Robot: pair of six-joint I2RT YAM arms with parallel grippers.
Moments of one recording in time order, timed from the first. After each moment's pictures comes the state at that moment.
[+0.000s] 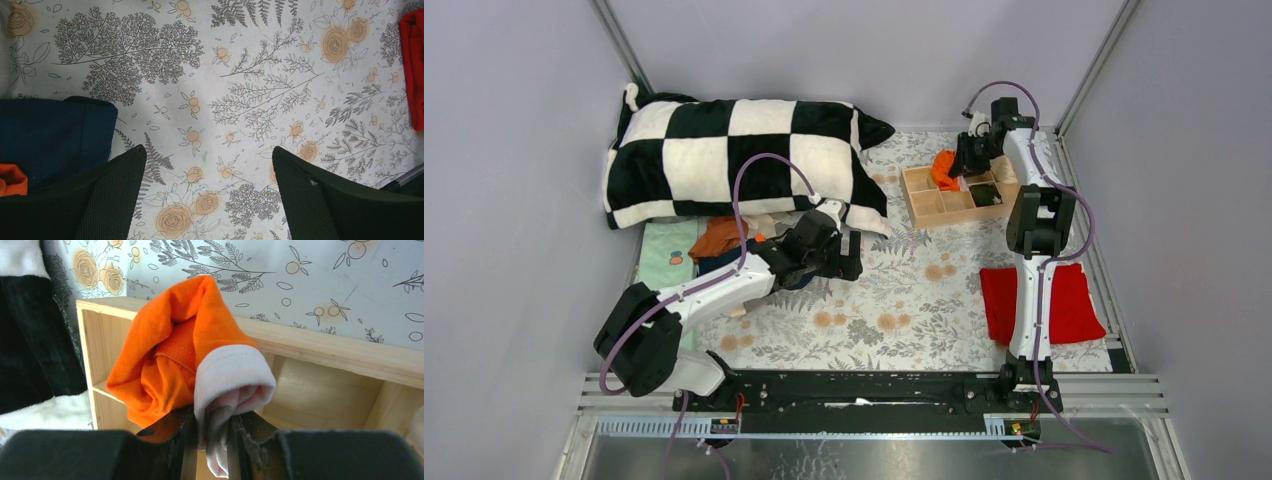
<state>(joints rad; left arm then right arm) -0.72 1.41 0.87 -0.25 -0.03 -0.49 -0.02 2.52 2.33 -0.96 -0.53 -0.10</state>
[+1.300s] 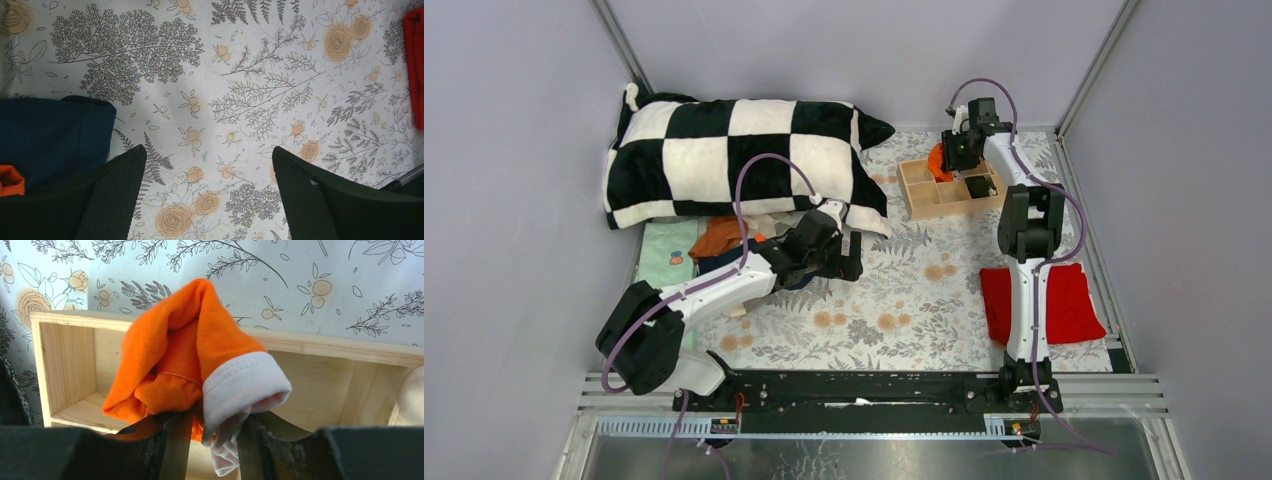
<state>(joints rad) -0.72 1.42 0.87 -0.25 -0.02 -0.49 0.07 2.45 2.18 -0.71 -0.24 -0.09</state>
